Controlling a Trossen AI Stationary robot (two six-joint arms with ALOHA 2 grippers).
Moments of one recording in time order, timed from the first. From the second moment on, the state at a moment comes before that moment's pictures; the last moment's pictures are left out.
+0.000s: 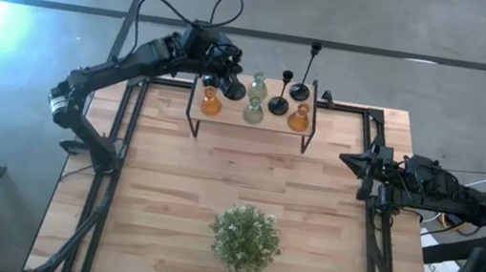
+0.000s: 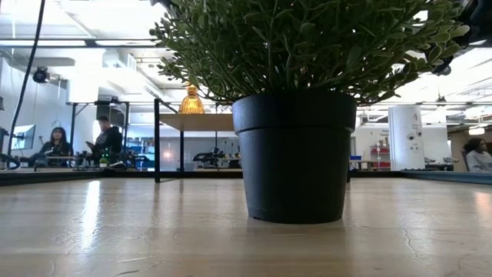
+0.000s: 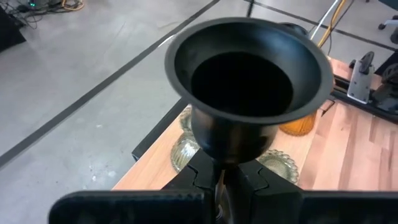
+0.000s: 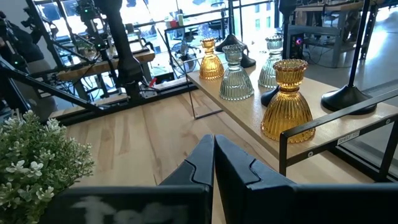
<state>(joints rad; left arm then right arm) 0.56 1.52 1.61 -0.59 0.01 -0.05 -0.03 0.09 0.41 -0.44 0.26 0.22</state>
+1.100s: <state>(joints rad) 0.56 1.51 1.45 -0.46 -0.08 -0.06 -0.03 0.09 0.41 -0.44 0.26 0.22</state>
